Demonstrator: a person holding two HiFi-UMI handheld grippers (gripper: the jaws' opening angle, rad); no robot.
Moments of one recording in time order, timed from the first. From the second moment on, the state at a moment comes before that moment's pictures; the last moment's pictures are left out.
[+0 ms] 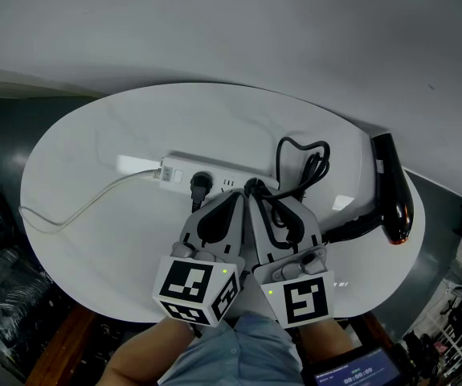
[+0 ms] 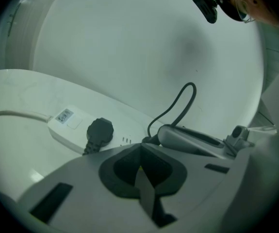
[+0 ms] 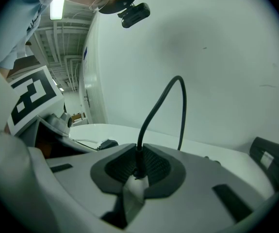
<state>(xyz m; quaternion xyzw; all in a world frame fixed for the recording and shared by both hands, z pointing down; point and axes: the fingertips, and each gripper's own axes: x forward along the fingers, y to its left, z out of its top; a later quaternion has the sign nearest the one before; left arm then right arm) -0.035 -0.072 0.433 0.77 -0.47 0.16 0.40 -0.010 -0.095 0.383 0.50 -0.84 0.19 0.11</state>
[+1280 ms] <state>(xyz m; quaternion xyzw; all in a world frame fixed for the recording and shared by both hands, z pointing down) -0.034 -0.072 0.434 0.78 -0.46 0.16 0.40 -0.008 -0.093 0.365 0.50 -0.84 0.18 0.10</state>
